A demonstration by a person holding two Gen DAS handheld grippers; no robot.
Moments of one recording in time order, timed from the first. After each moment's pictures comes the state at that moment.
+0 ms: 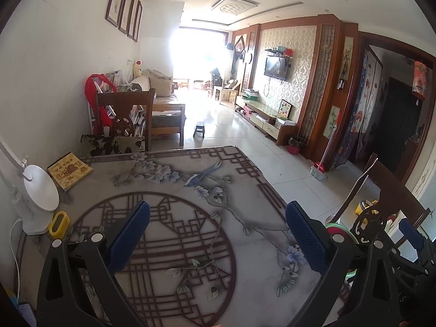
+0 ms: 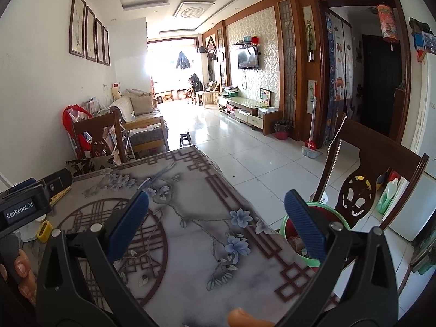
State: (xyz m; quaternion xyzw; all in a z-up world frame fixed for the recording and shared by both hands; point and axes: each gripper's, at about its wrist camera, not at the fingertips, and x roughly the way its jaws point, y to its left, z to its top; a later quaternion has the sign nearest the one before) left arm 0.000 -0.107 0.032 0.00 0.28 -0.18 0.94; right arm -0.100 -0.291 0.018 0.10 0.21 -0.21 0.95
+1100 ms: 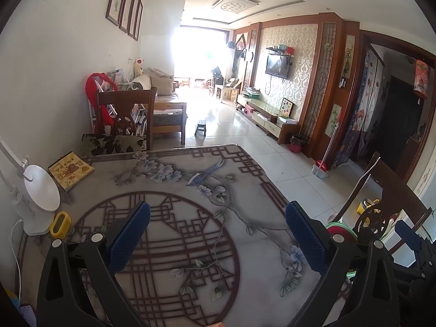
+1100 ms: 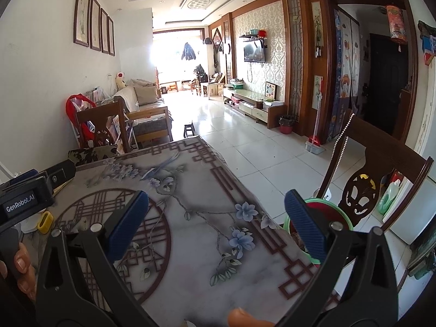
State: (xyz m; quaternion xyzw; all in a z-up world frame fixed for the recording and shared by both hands) left arm 0.004 -0.103 0.023 0.00 0.28 -0.17 0.94; right arm -0.090 -0.292 0.012 0.09 0.24 -0.19 0.95
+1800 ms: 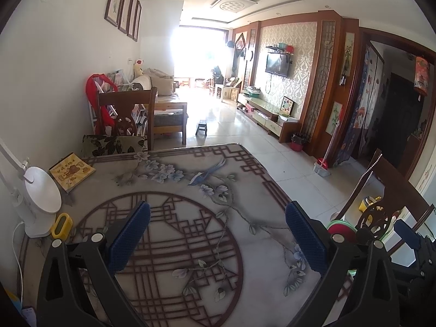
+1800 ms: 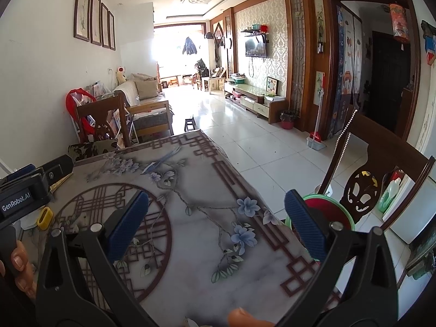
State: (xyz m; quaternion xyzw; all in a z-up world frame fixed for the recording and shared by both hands) left arm 0.005 -0.103 0.024 0.00 0.28 -0.17 0.94; right arm -0.082 -0.293 0.005 0.09 0.25 -0.18 0.95
